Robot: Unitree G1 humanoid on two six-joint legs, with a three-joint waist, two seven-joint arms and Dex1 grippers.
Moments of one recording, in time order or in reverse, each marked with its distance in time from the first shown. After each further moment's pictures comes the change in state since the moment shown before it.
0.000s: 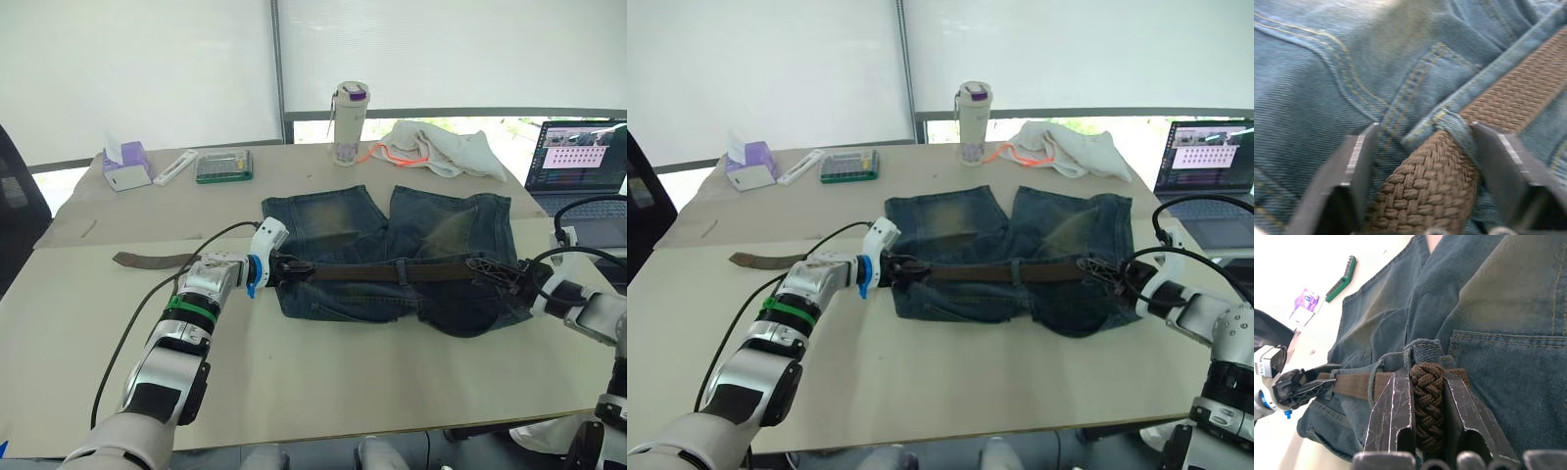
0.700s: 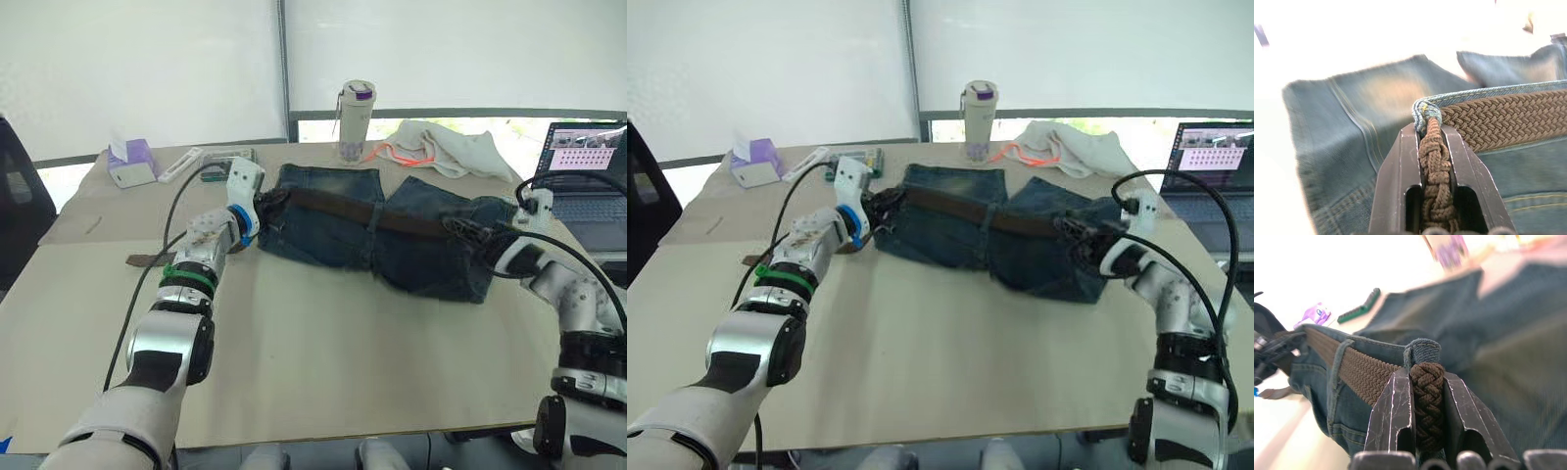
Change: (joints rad) left arm -0.235 0.001 0.185 0.373 0.024 -0.611 0.202; right arm -0.176 0.097 0.207 0.103 -0.168 -0.535 0.077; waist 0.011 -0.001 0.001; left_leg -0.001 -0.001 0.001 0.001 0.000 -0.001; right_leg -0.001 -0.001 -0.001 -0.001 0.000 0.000
